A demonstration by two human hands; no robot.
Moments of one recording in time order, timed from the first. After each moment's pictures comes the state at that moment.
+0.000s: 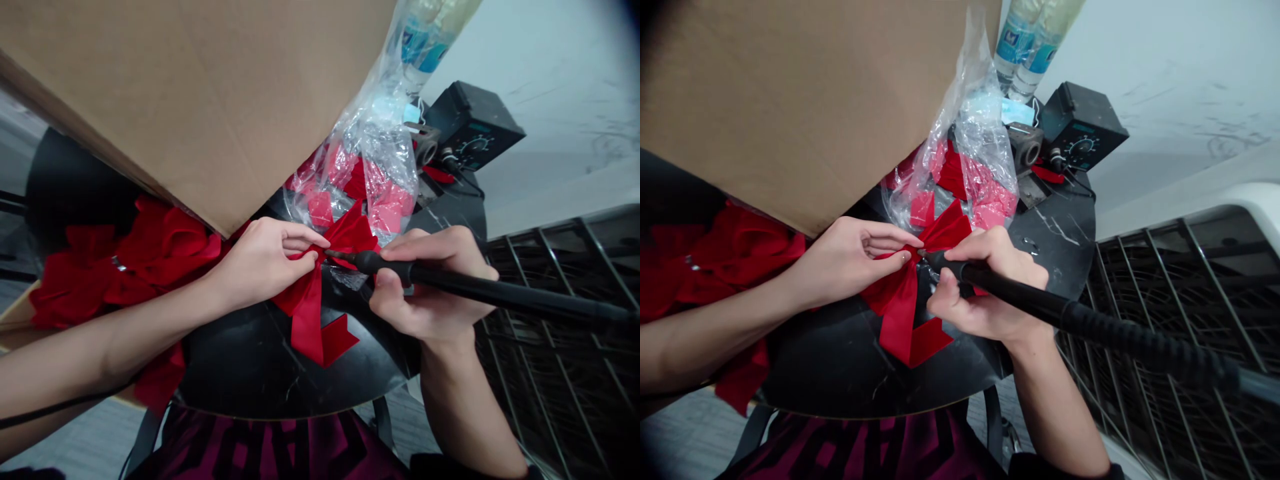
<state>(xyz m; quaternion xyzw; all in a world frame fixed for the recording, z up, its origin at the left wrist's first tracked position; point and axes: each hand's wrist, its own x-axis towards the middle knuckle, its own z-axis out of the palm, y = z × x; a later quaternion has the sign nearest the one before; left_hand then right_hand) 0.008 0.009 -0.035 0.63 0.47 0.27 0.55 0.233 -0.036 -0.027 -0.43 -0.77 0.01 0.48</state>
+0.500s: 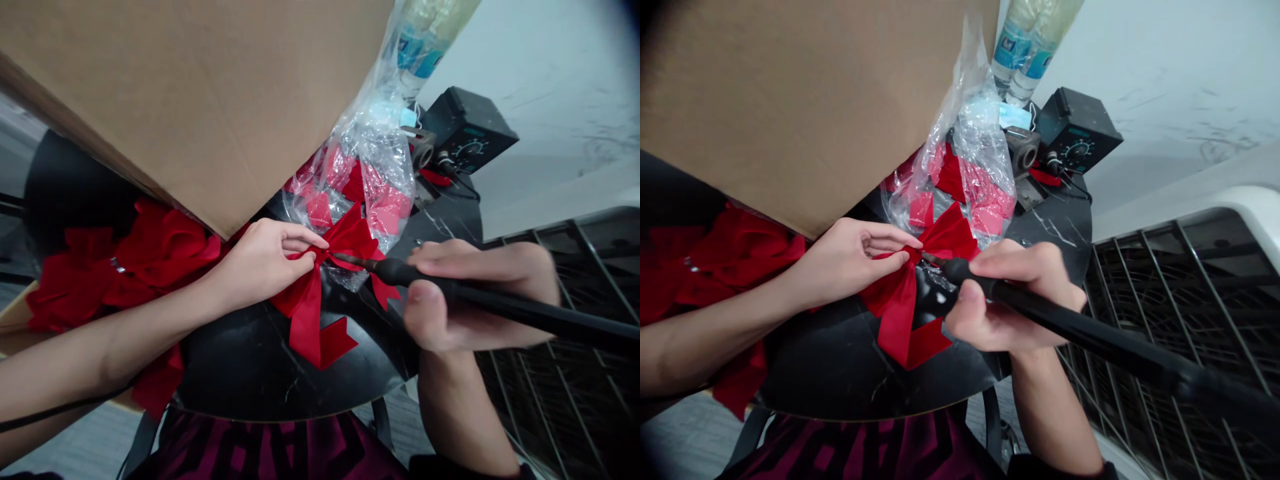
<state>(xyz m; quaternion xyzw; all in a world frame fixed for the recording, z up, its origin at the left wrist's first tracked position) 0.007 0.011 -0.034 0.64 0.47 0.26 0.55 0.221 -0.036 -0.017 -0.40 -0.69 0.00 0.60</state>
